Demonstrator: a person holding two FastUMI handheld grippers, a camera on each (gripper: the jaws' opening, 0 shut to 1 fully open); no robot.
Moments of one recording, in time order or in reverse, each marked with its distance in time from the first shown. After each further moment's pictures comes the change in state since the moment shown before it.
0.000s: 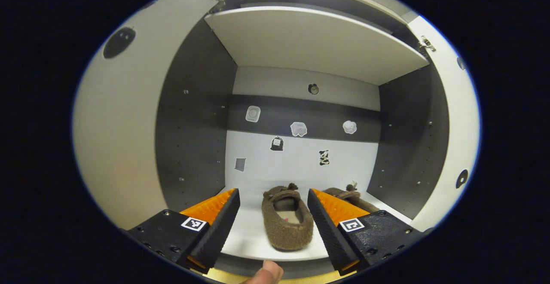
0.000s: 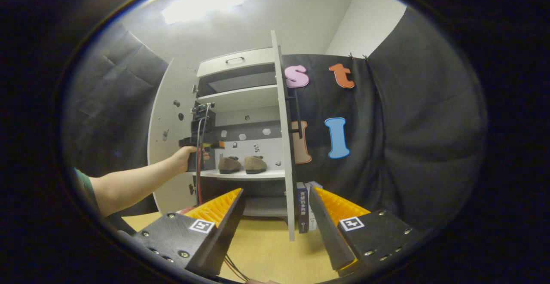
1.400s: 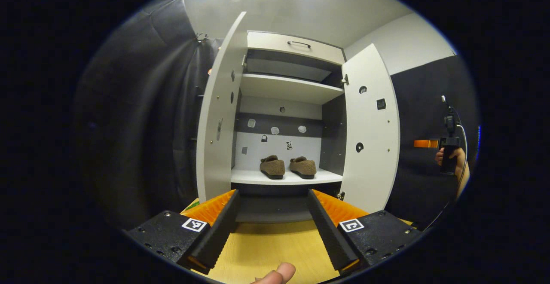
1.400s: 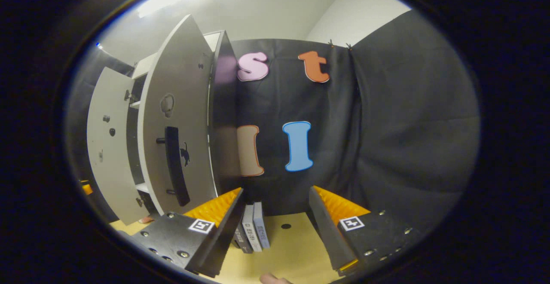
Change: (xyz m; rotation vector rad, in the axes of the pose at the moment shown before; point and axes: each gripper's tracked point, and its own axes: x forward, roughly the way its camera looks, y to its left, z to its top) left arm -0.348 0.033 -0.046 0.014 -0.098 -0.175; right arm 0.196 -0.173 0.110 -0.032 0.136 -0.112
